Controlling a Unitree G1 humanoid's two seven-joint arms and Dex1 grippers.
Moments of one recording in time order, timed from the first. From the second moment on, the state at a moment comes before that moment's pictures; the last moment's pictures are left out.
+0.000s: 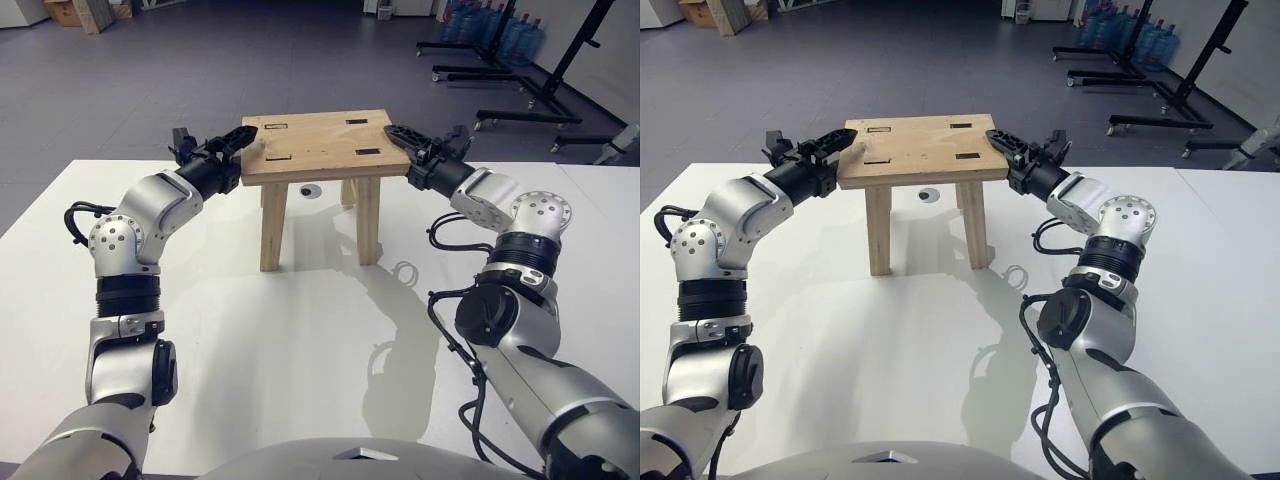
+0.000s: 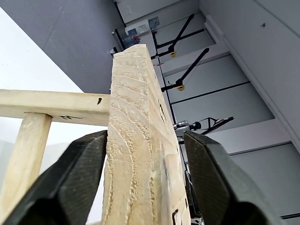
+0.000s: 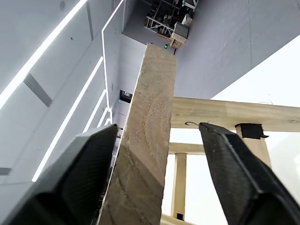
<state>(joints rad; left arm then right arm) -0.65 0.36 0.21 0.20 -1.80 0.72 0.49 -0.94 -0.19 -0.78 0.60 0.93 1.20 0.11</state>
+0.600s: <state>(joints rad) -0.76 0.29 0.33 0.33 -1.64 0.74 0.48 -1.03 -0.17 -0.78 0.60 1.08 1.14 0.01</state>
